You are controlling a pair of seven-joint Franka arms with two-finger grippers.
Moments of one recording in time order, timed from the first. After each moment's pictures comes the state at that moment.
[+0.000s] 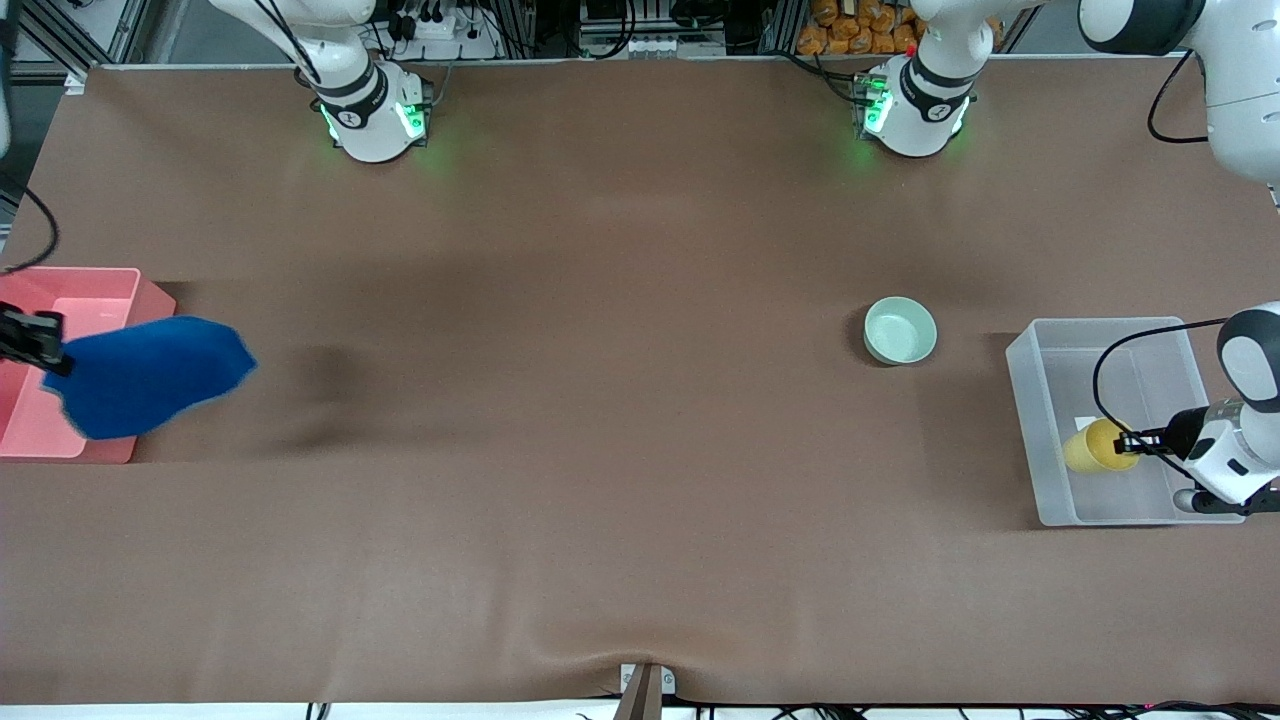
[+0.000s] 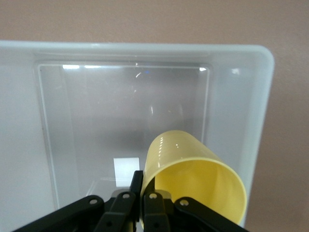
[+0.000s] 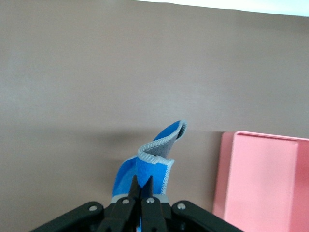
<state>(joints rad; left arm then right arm) 0.21 0.69 0.05 -1.44 -0.04 2.03 0.26 -0.17 0.10 -0.08 -1.65 0.03 1.88 -0.38</state>
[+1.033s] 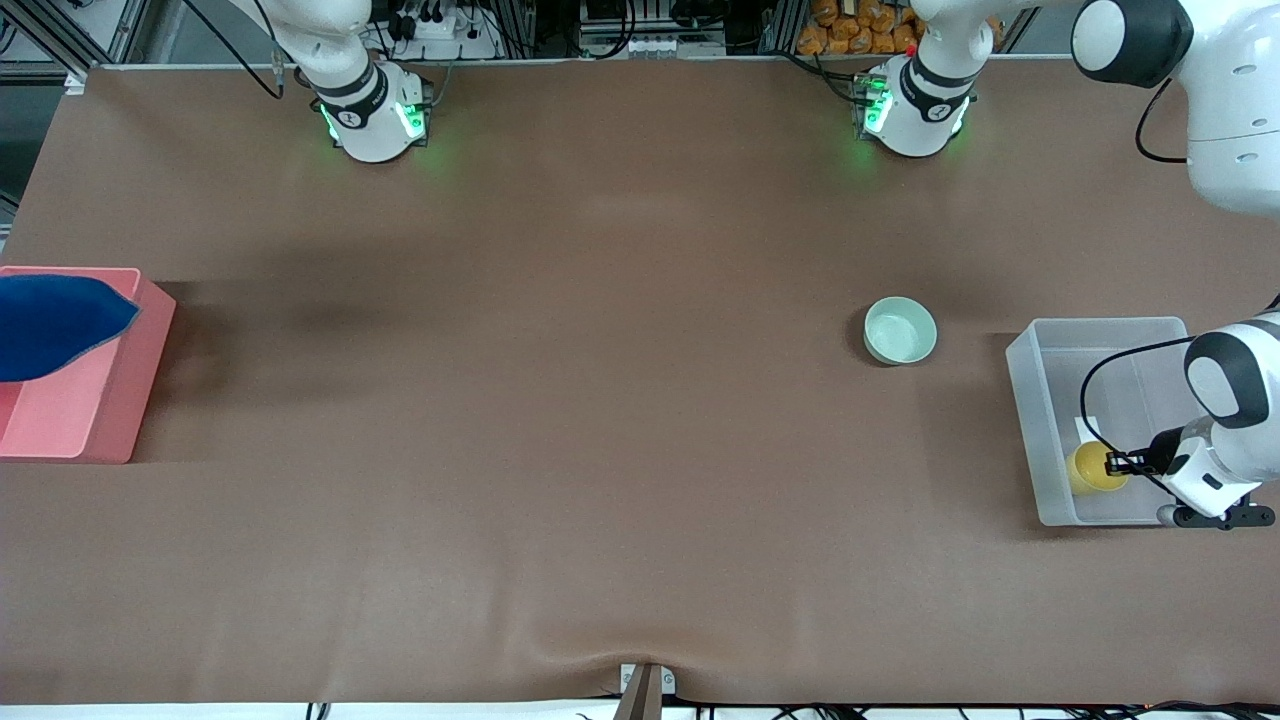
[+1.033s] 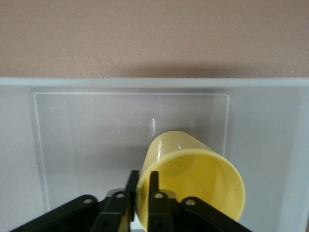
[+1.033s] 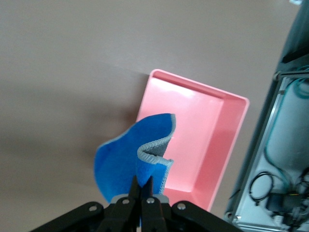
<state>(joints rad) 0.22 0.76 0.05 -1.42 -0.04 2.16 0.27 -0.41 0.15 -0.08 -1.63 -0.15 1.87 -0.74</state>
